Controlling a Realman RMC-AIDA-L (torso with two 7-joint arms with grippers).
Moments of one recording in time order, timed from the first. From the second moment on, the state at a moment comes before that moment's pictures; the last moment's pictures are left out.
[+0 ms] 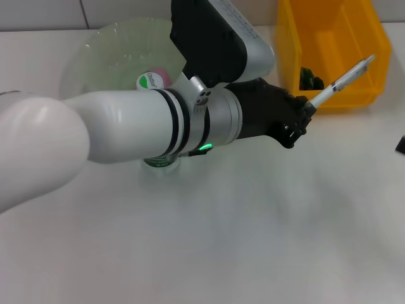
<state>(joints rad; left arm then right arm) -0.46 -2.07 2.06 1.40 2.18 0.57 -2.46 0.30 1.99 -0.15 -0.54 -2.08 -1.87 1.20</state>
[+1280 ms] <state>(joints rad) -0.43 -2.08 2.06 1.36 1.90 0.52 -2.14 0.42 2.08 -0.03 -0.19 -1.92 -1.69 1.35</state>
